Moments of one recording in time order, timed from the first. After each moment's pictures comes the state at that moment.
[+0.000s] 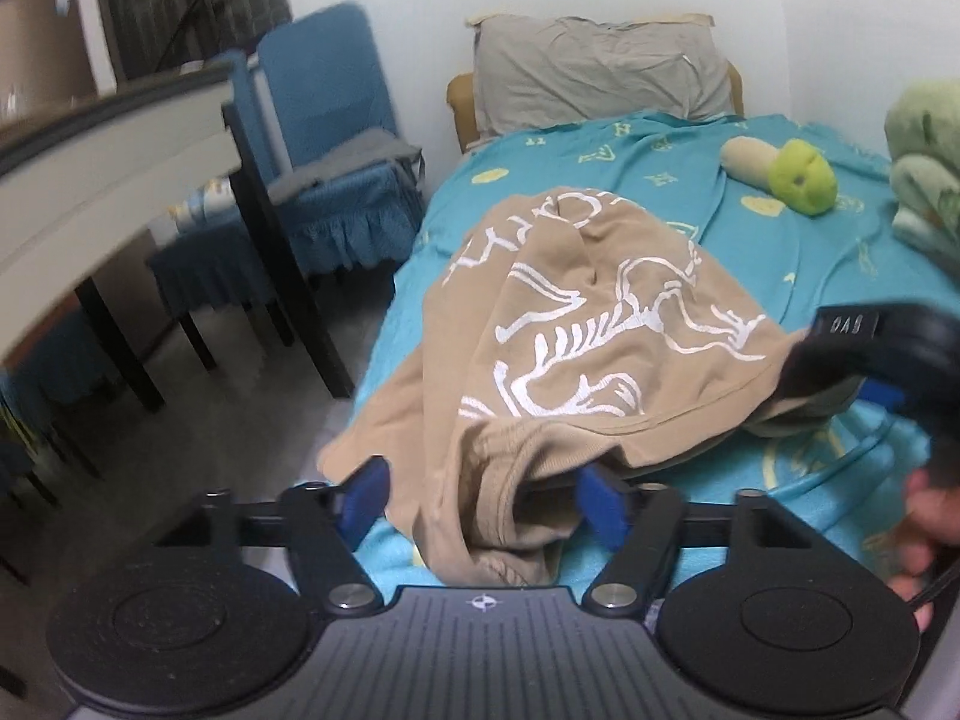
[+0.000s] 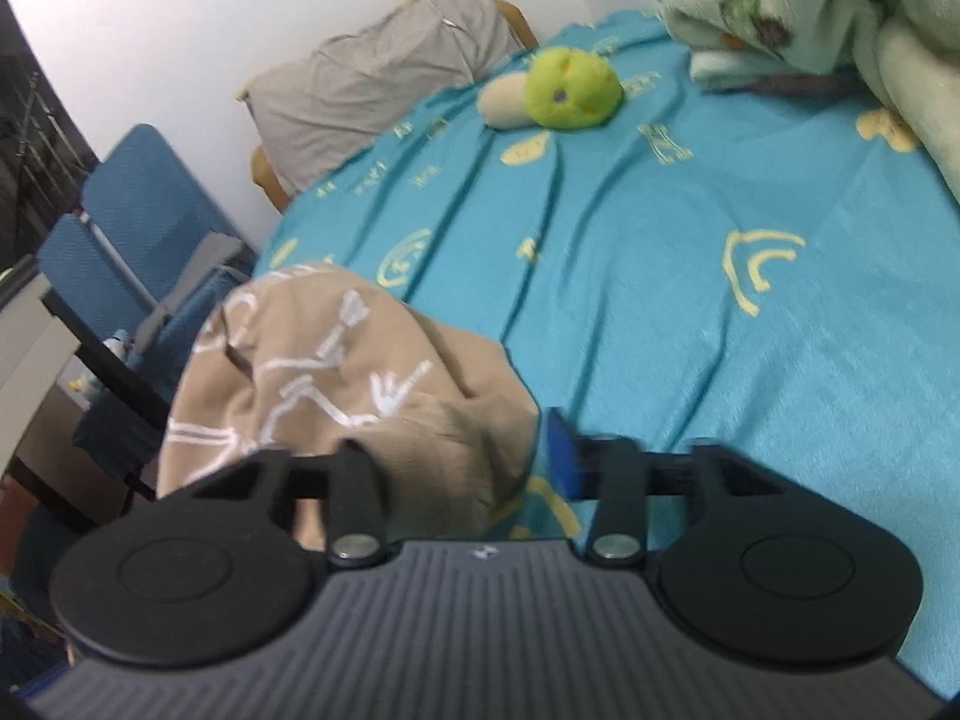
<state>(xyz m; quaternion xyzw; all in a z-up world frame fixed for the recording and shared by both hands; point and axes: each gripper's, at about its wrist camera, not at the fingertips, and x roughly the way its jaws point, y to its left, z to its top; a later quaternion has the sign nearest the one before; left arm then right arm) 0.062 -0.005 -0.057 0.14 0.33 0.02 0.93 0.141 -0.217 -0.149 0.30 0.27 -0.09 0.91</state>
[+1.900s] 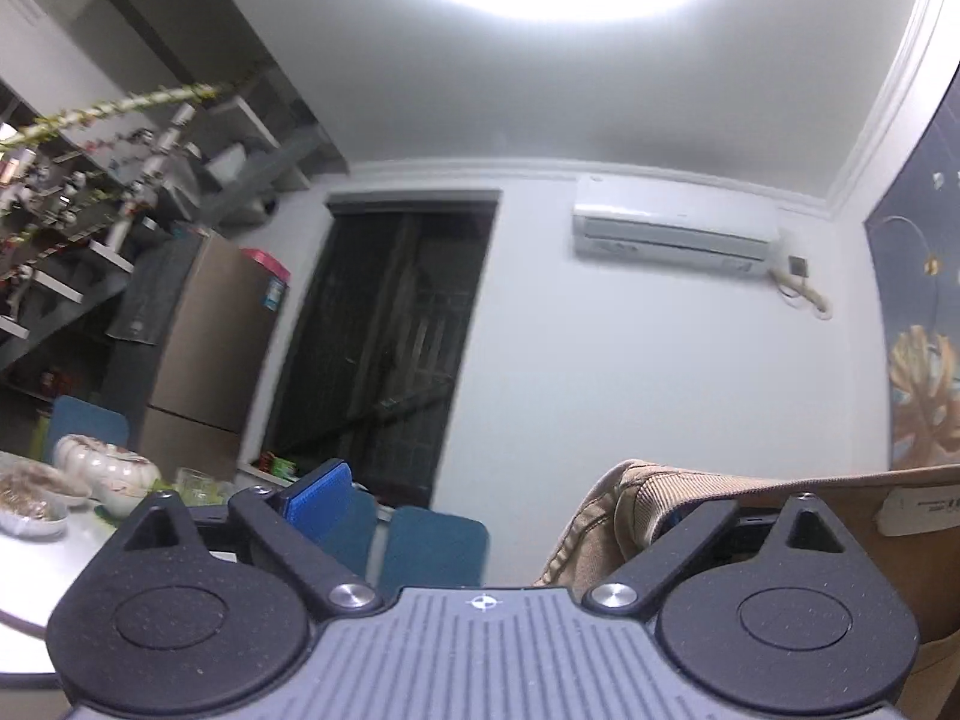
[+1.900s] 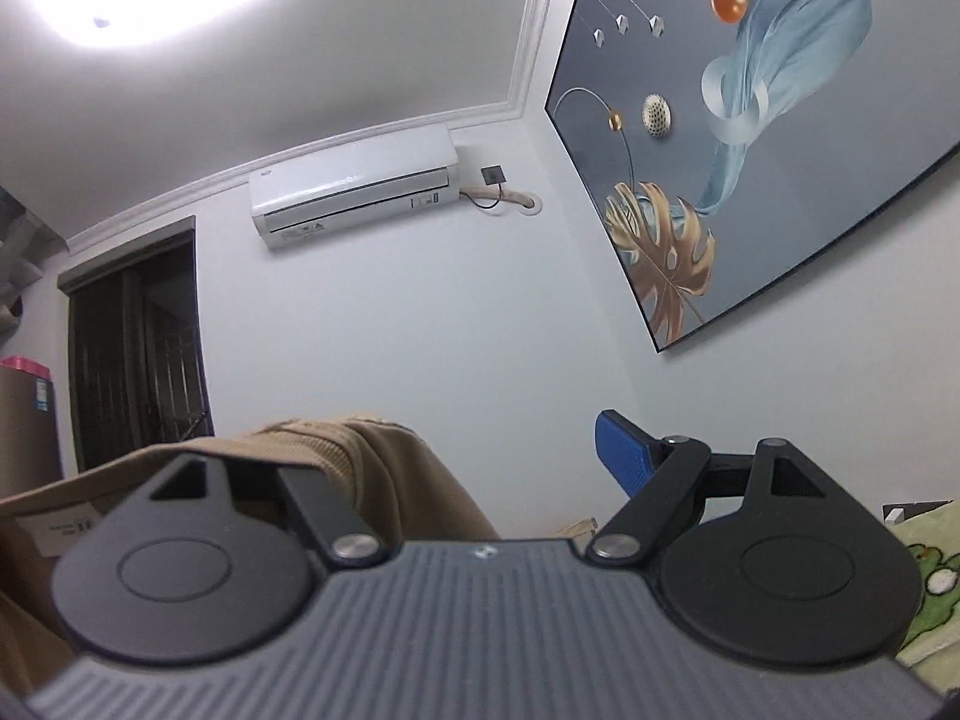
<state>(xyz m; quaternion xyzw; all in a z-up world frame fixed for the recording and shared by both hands) -0.074 0.095 0.429 -0.07 -0.12 0.07 0.99 -0.068 -0.240 0.347 0.15 -0.15 -0.10 0.97</state>
